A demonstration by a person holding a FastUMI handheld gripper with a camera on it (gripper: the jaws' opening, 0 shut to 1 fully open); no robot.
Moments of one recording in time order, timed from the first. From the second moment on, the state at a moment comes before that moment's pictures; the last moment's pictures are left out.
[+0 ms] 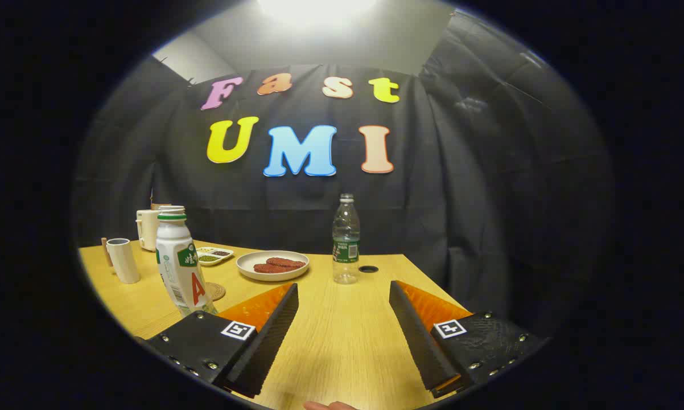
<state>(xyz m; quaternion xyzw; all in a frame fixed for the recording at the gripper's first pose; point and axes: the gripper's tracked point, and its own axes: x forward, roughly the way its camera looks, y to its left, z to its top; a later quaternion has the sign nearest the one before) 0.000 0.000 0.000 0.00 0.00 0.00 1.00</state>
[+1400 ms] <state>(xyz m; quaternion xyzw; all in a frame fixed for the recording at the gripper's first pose) -0.031 0.181 0.006 0.02 0.03 0.05 1.00</state>
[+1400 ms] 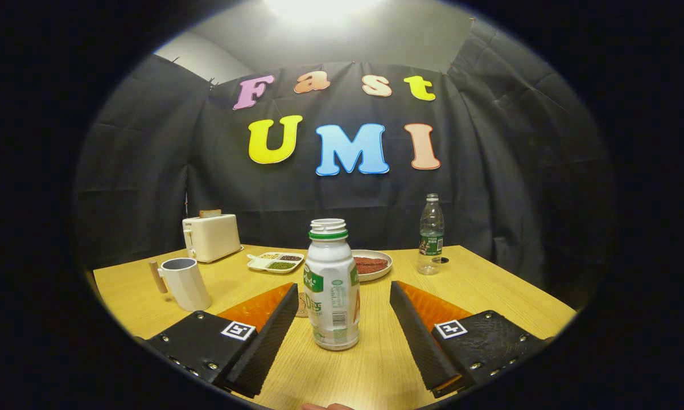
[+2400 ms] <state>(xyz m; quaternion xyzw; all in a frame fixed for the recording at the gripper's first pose) 0.044 0.189 -0.027 -0.02 0.06 0.00 1.00</state>
